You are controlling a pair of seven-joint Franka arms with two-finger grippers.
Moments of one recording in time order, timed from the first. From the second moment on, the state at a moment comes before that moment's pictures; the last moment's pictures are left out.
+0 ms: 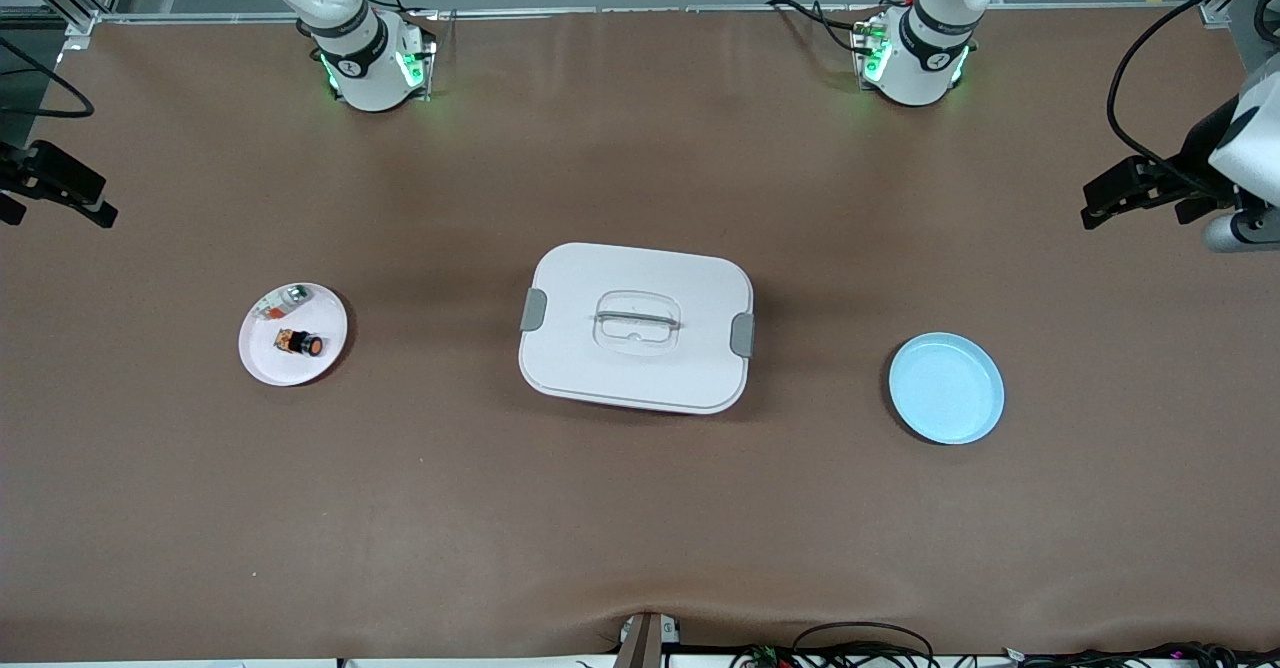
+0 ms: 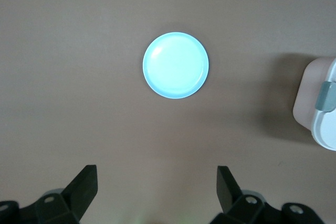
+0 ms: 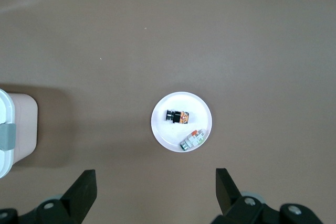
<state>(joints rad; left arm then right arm) 0.07 0.07 -0.15 -1.45 0.03 1.48 -0.12 -0.01 -0.04 -0.06 -1.56 0.02 1.60 -0.02</state>
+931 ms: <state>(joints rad) 0.09 0.10 -0.14 -1.42 0.03 1.48 -0.11 -0.01 0.15 -0.06 -1.67 0.00 1.75 -0.02</state>
